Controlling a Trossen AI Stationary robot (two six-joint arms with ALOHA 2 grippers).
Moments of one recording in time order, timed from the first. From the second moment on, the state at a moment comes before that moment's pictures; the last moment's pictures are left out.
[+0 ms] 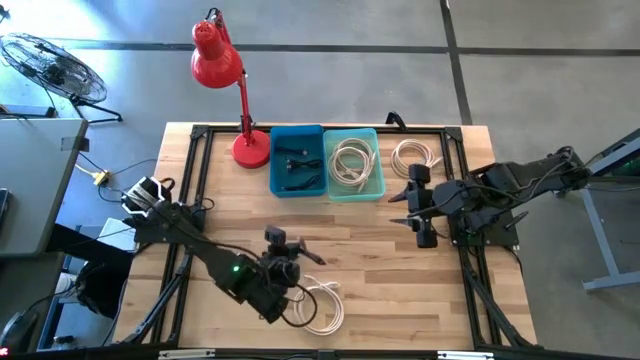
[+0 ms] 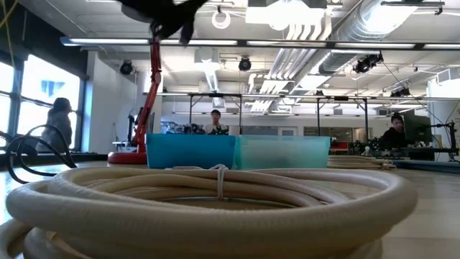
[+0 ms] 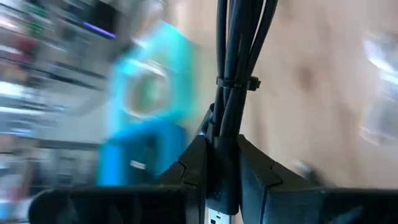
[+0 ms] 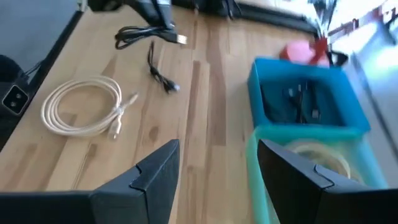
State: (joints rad) left arm -0.64 1.74 1.43 -0.93 -0.96 -0.24; right arm 0.32 1.05 1.21 -0.84 0.30 0.06
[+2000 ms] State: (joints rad) left arm -0.45 1.67 1.44 -0.18 -0.68 0.57; right arm 0.58 1.36 1.21 -0.31 0.42 -0.39
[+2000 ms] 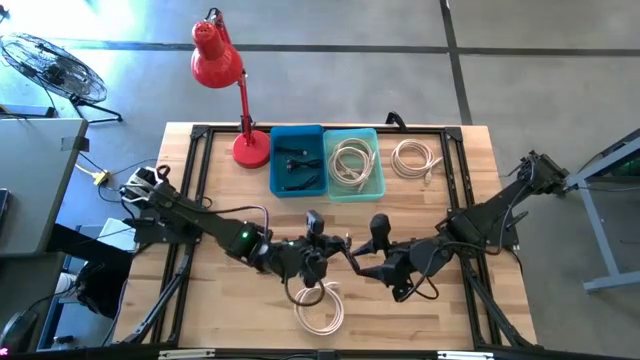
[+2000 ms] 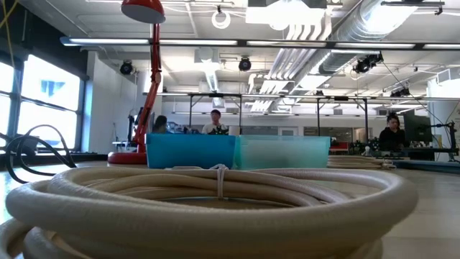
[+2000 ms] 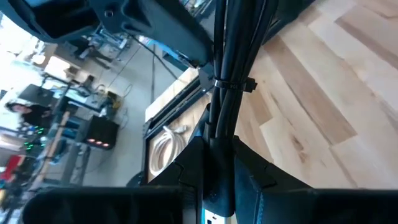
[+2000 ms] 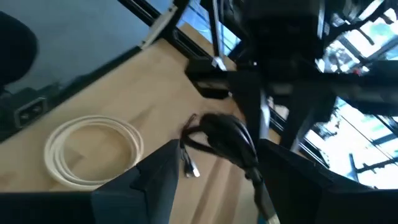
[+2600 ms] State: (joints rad) left arm -0.39 1.68 1.44 -0.15 -0.56 0.60; right arm 0.54 1.36 1.21 -0.32 0.41 -0.38
